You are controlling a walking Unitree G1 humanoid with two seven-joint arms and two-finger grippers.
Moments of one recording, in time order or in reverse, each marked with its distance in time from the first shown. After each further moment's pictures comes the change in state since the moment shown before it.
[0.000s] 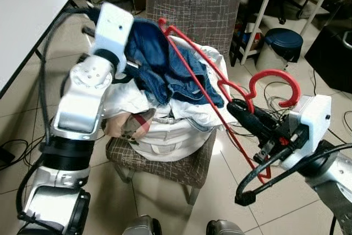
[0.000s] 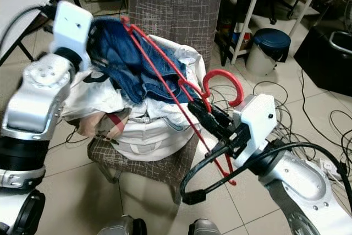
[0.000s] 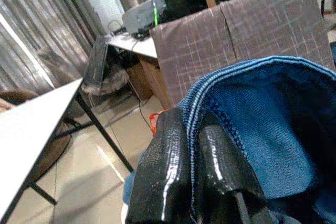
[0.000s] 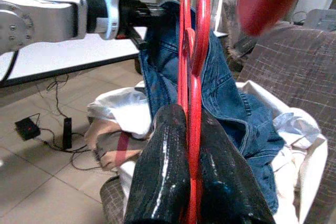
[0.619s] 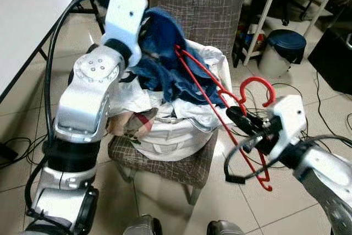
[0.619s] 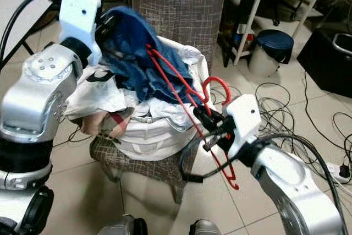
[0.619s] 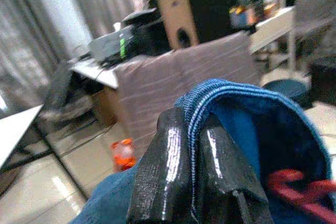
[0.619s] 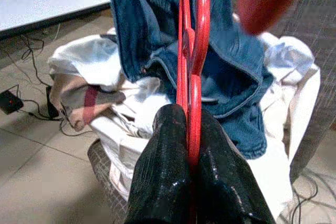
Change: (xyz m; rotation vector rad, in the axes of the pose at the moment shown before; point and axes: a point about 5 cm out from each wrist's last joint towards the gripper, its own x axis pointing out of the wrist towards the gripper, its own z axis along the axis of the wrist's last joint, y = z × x) left arm -0.019 -0.018 0.050 -0.106 -0.149 -0.168; right arm 0.018 -0.023 -0.038 0.064 0.177 -0.114
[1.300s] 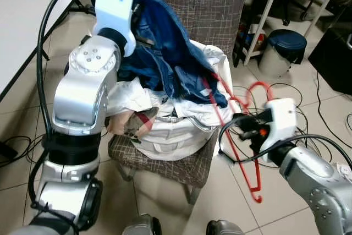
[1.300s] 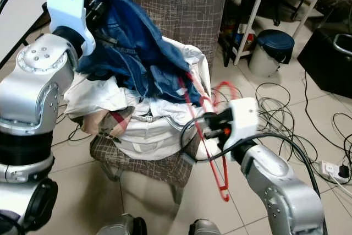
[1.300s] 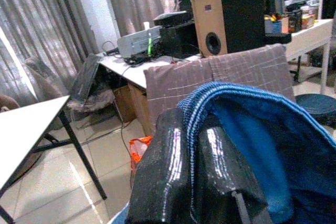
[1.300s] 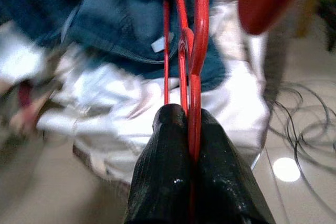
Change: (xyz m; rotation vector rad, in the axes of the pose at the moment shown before) left arm 0.010 0.019 0.006 -0.027 0.006 0.157; right arm 0.007 -0.013 -0.025 0.343 0.122 -0.299
